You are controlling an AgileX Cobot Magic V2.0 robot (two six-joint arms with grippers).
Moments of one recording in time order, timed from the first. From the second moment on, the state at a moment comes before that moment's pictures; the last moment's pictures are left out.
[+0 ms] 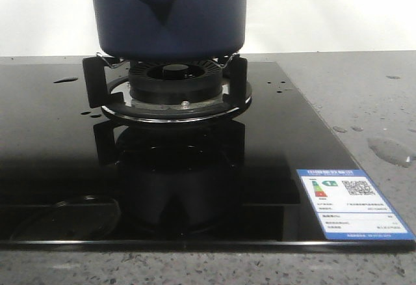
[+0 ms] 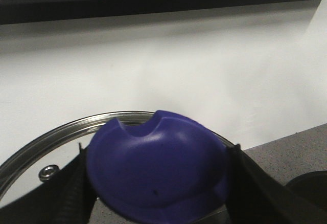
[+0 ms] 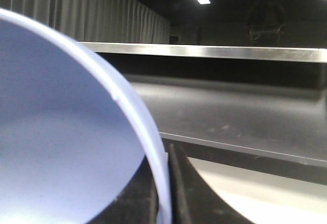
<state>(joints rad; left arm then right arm) 0.04 1.31 -1.19 -1.48 0.48 1.54 0.55 1.53 -1.15 0.27 -0.83 -0.48</state>
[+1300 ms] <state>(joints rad) 0.04 1.31 -1.19 -1.54 0.65 1.54 0.55 1.39 -1.18 0.43 -0.49 -0.74</state>
